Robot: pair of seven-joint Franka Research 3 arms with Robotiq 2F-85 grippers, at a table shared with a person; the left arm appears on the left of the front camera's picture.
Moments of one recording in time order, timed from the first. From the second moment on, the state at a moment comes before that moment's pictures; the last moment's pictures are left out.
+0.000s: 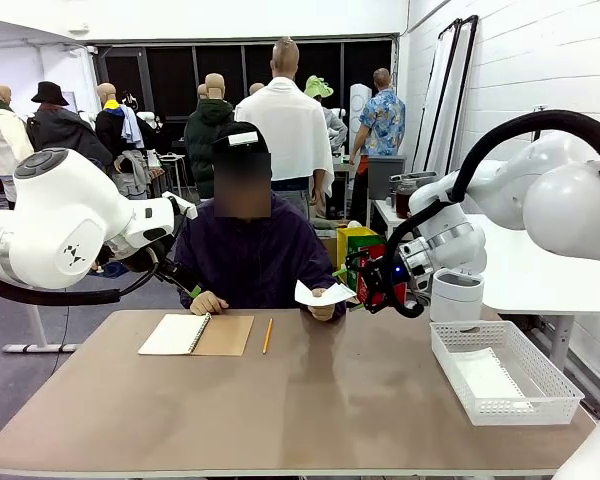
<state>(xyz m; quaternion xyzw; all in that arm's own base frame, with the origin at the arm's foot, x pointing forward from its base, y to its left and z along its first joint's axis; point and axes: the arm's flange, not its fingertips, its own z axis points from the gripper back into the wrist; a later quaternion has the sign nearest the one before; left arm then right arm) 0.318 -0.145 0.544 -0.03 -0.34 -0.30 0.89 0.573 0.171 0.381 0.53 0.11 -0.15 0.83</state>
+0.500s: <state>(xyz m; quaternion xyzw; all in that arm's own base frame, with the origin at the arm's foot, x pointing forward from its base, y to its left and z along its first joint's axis) 0.318 -0.145 0.544 -0.03 -0.34 -0.30 0.89 0.580 0.169 0.383 0.54 0.14 -0.16 0.81</state>
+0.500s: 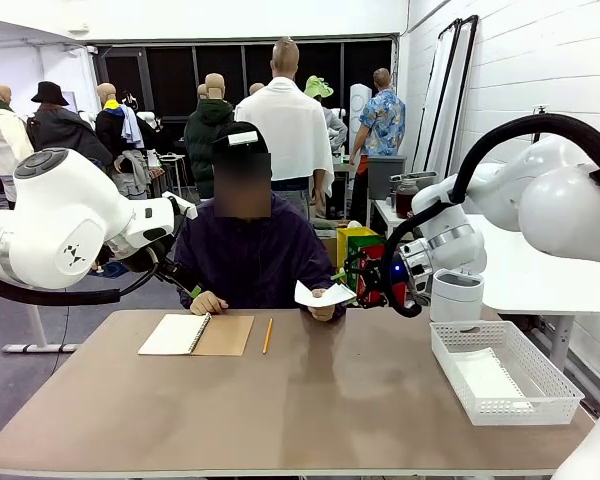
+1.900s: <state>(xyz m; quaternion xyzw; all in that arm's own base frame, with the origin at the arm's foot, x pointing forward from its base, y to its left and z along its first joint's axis) 0.318 -0.145 0.544 -0.03 -0.34 -0.30 0.89 0.573 0.161 0.423 0.53 0.12 -0.08 0.84</state>
